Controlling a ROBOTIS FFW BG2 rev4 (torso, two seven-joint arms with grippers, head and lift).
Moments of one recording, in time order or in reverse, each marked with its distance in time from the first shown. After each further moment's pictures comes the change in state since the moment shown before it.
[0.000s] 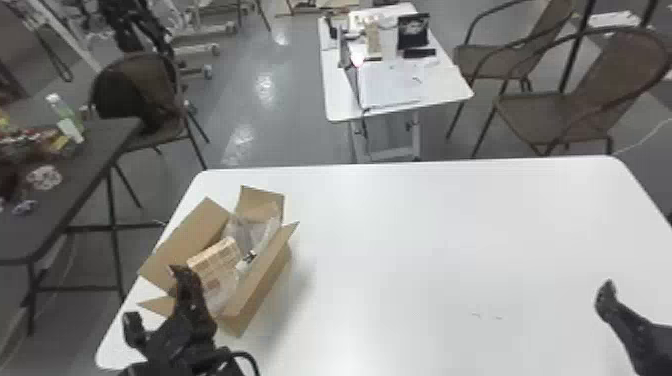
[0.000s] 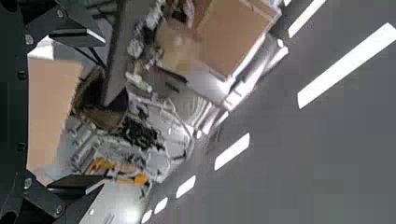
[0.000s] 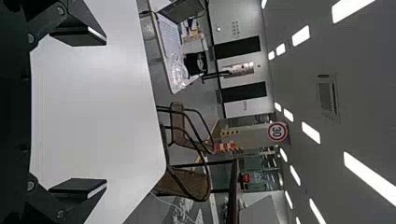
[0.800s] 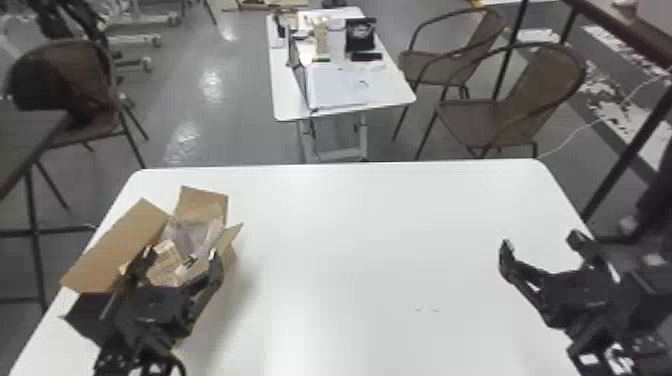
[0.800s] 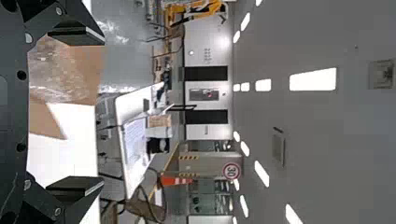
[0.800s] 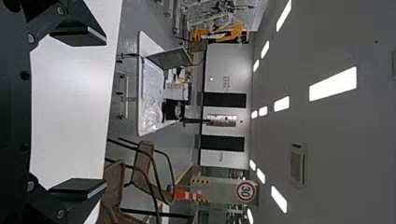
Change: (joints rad) left arm 0.188 -0.039 0.156 -0.504 -0.223 0.785 -0.744; right arm 0.033 -0.046 0.040 -0.268 0.153 0.146 0.121
